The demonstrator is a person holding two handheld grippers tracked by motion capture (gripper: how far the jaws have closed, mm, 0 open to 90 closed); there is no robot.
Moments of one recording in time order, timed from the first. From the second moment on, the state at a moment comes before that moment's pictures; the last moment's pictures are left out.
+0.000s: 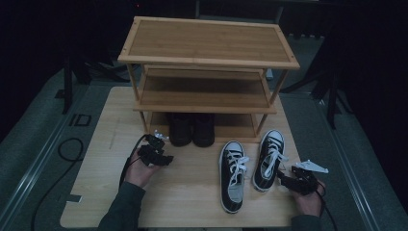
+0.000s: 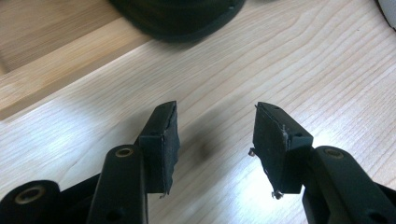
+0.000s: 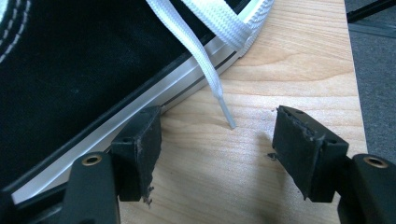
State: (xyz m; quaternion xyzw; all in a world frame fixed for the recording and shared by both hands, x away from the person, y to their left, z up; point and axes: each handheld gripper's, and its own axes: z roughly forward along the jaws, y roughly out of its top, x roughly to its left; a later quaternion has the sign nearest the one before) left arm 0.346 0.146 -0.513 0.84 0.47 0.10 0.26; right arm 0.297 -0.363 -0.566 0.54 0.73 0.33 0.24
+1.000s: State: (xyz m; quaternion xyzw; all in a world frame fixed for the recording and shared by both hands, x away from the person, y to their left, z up) left arm 0.333 0.154 -0.509 0.83 0.48 0.10 0.27; right arm 0.297 -0.369 -0.543 0.53 0.78 0.29 0.19
